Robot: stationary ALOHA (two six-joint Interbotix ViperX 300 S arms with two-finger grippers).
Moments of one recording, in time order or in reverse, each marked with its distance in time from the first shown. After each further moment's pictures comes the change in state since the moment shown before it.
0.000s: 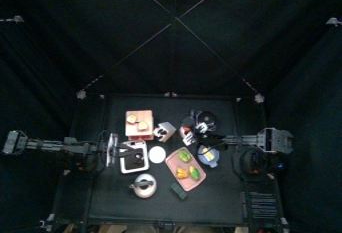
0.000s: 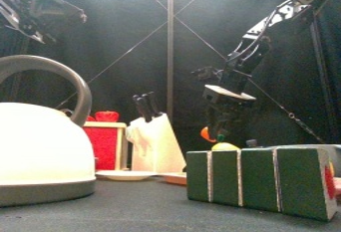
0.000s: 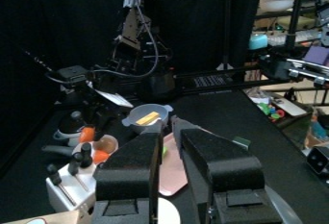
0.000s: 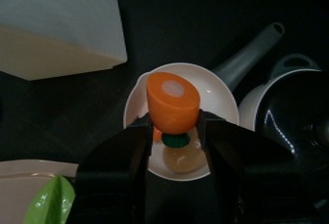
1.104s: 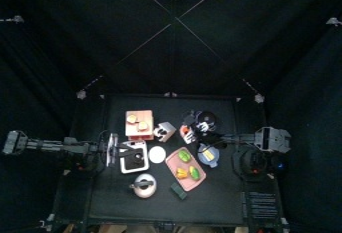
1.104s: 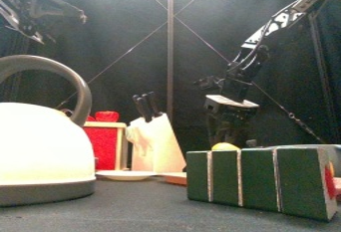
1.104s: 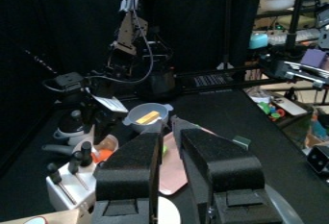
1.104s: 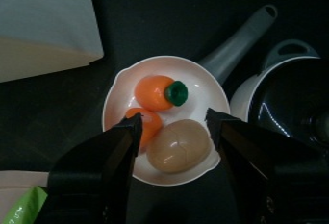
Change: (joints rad) left arm 0.003 0.000 0.003 0.000 0.002 0.002; right arm -0.037 0.029 0.009 0.023 -0.005 0.009
